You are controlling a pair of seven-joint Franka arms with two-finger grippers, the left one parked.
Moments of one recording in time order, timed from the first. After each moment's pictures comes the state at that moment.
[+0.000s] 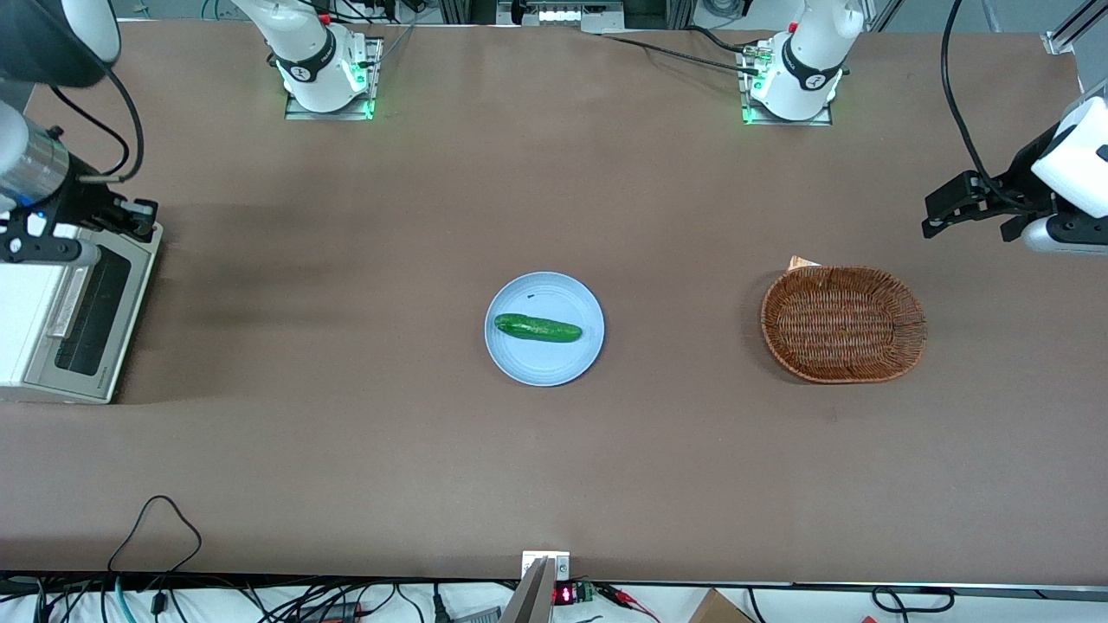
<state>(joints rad) -0.17 0.05 0.18 -1.73 -0.15 1.68 0.06</state>
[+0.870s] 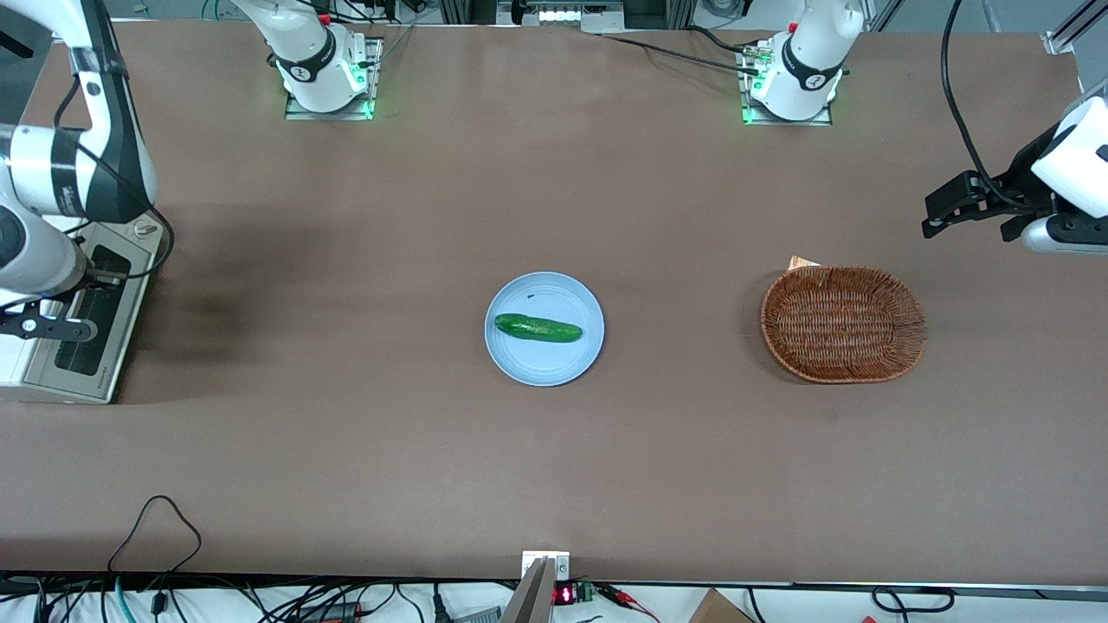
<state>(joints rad) -0.18 0.29 0.07 -1.79 -0.61 1.88 0.22</state>
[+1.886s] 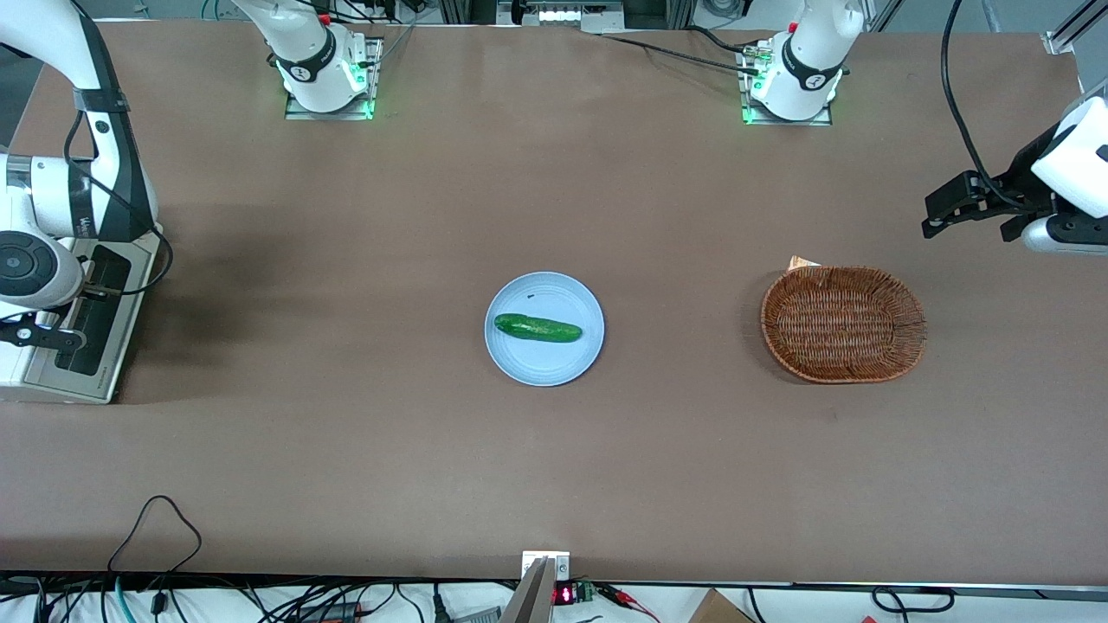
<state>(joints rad) -0.19 0.35 0.00 -1.83 -0.75 1.96 0.31</state>
